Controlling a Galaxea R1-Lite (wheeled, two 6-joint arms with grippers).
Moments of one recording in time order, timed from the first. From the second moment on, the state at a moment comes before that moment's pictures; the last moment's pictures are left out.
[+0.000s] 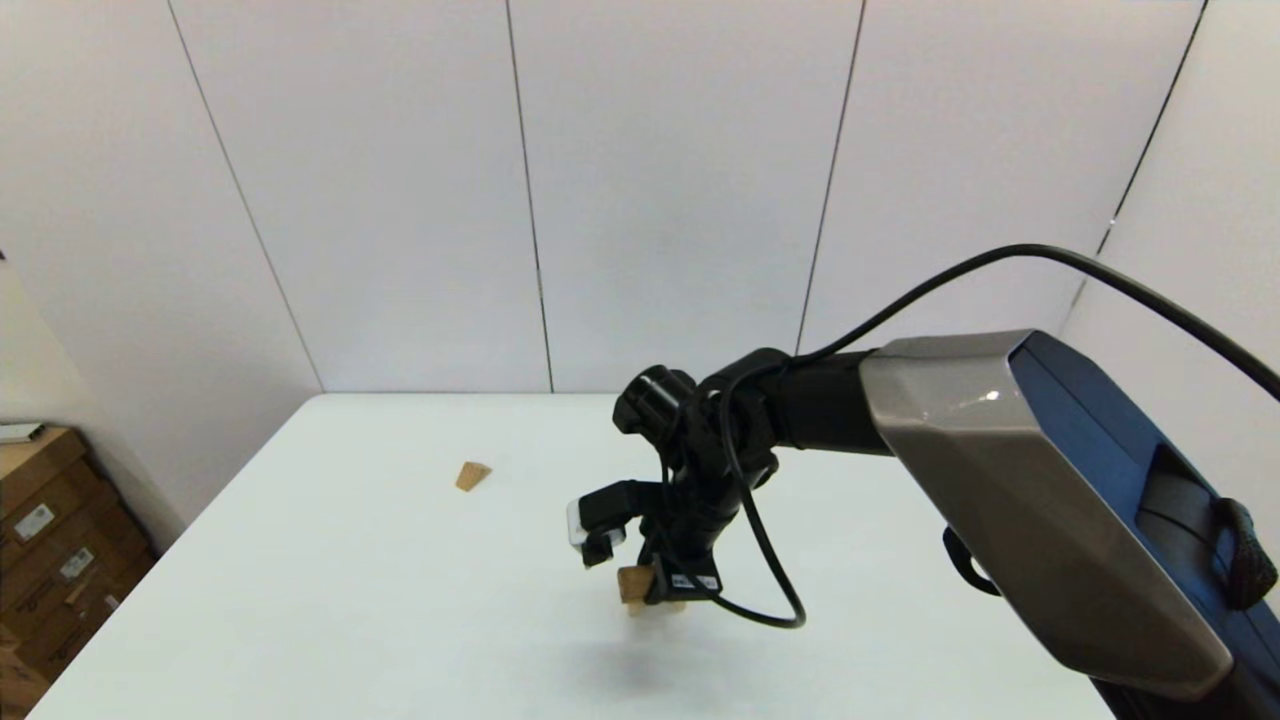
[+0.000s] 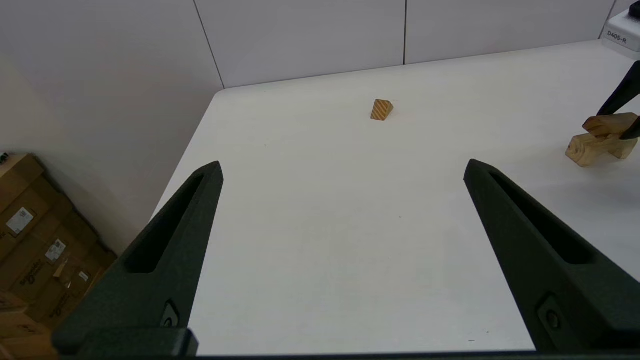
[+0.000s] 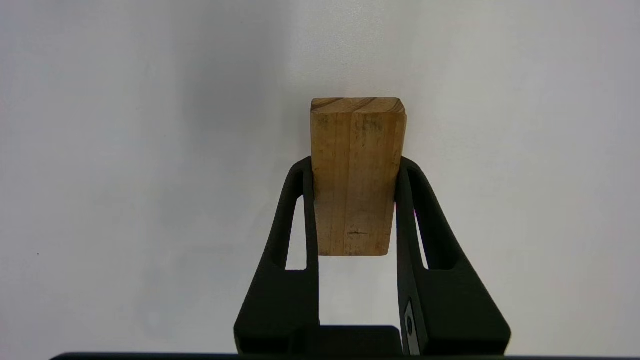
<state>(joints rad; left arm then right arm) 0.00 0.00 0.00 0.01 -0.02 0.10 0.71 2.45 -1.95 0.78 0.21 -1.03</state>
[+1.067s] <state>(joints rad) 0.00 0.00 0.00 0.01 -0.02 0.10 0.69 2.46 -1.95 0.76 0.18 -1.04</state>
